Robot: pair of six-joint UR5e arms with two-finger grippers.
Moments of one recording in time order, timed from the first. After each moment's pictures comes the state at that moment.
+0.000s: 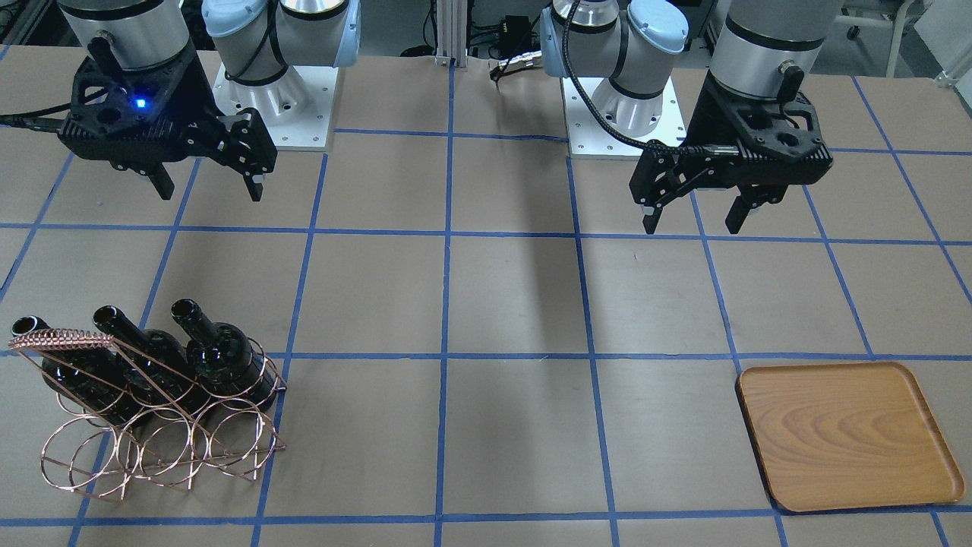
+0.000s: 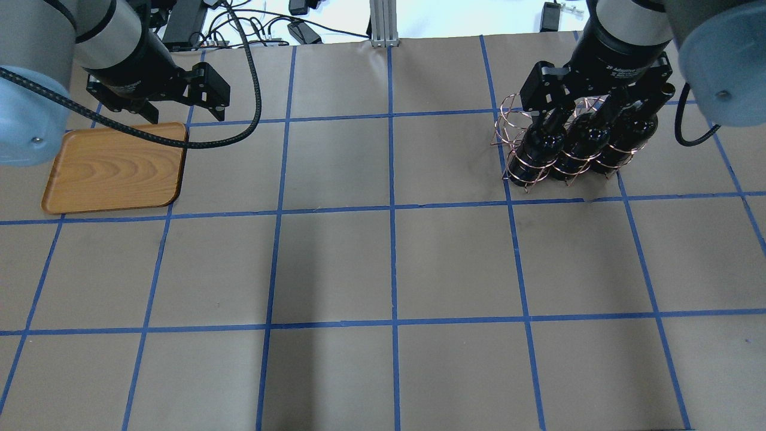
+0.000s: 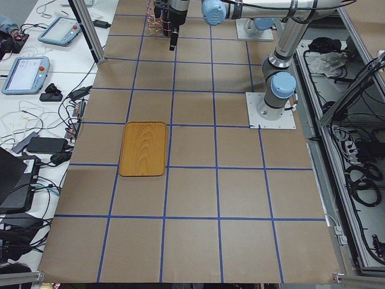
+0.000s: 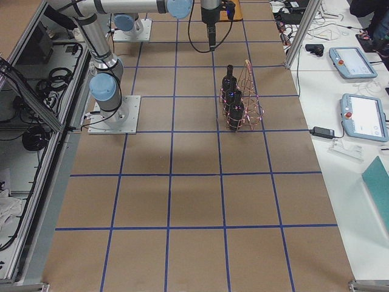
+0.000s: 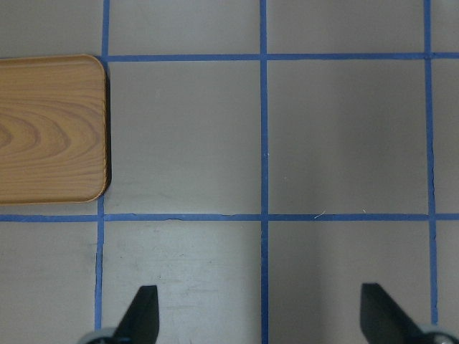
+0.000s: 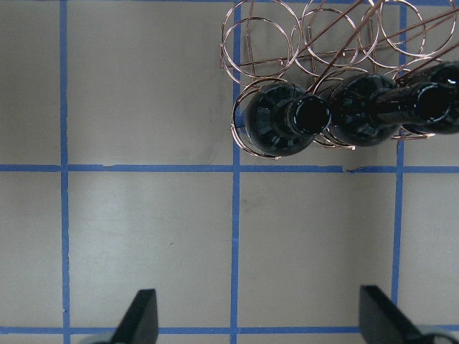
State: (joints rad) left arm -1.54 -1.54 -1.63 -1.32 1.59 0.03; right arm 1.57 -1.60 1.59 -1.68 -1.59 -0.04
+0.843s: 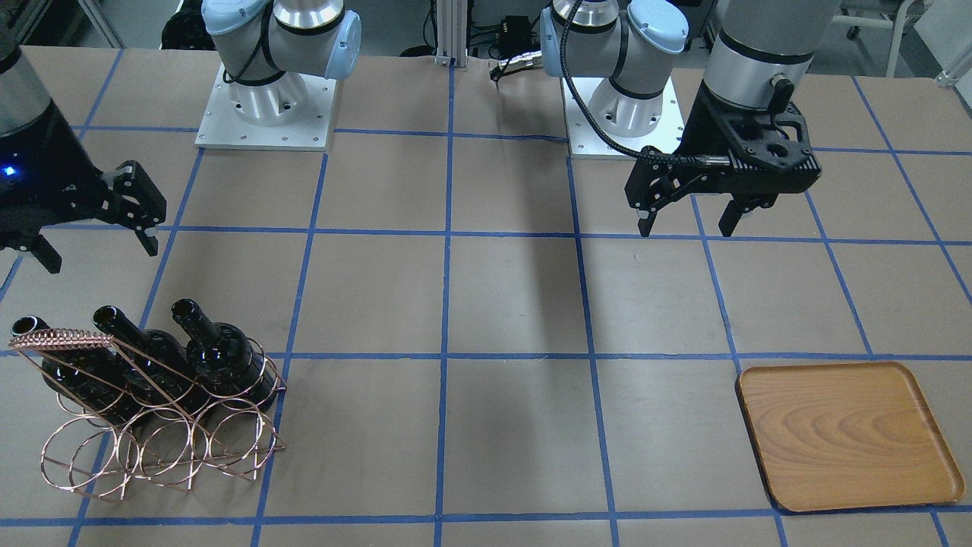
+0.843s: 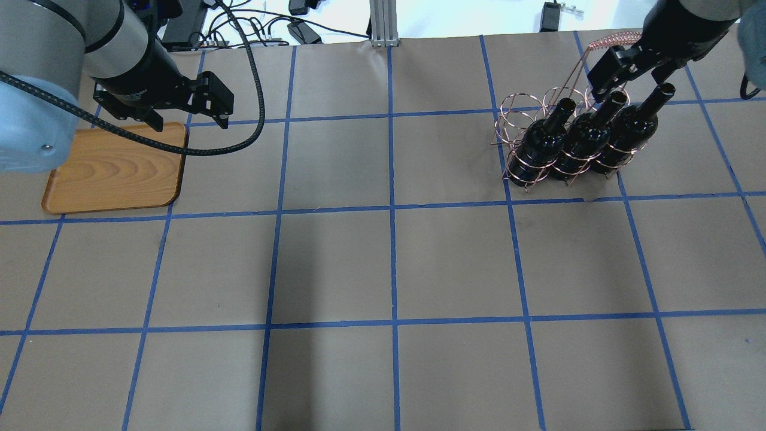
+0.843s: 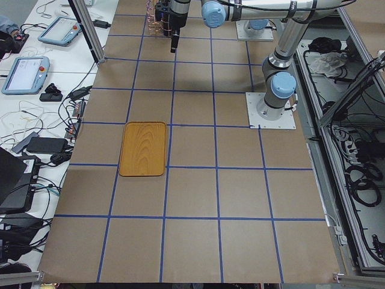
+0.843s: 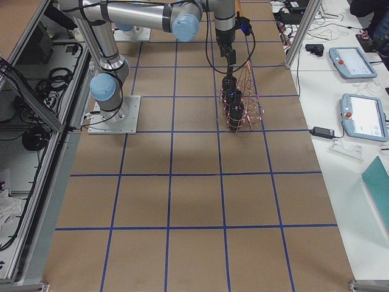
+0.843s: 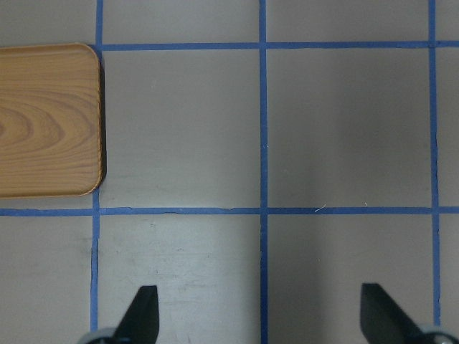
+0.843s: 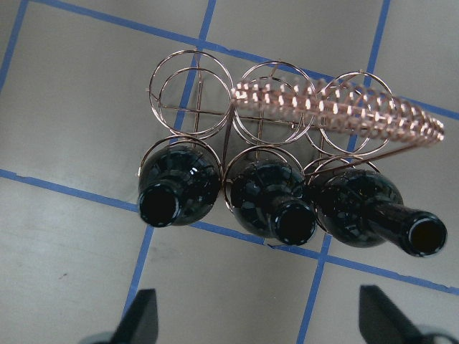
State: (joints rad) left arm -1.54 -1.54 -1.66 -1.32 1.59 0.03; right arm 1.35 -1.50 1.59 -1.81 -1.52 -0.49
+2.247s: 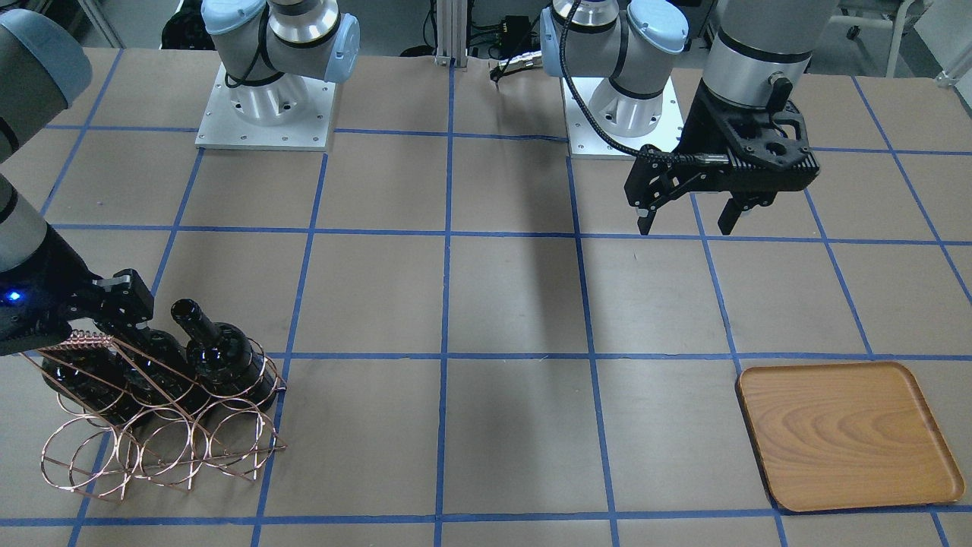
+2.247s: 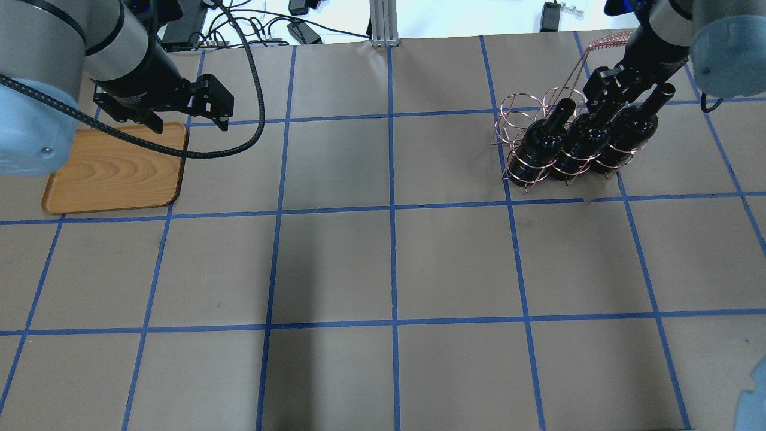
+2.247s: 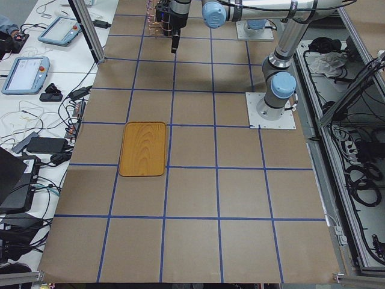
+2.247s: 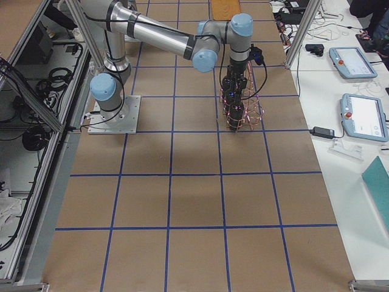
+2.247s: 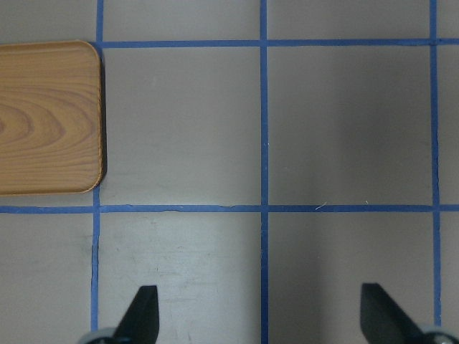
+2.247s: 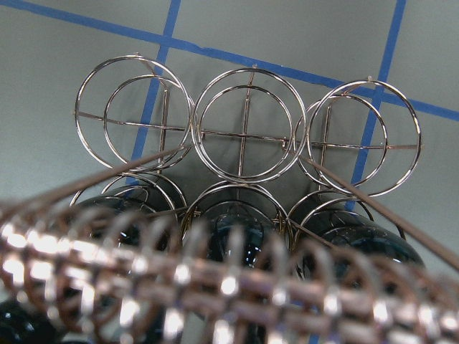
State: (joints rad) left arm -1.54 -1.53 -1.66 -1.32 1.59 0.02; right arm 1.33 -1.34 1.59 -1.94 -1.51 -0.50
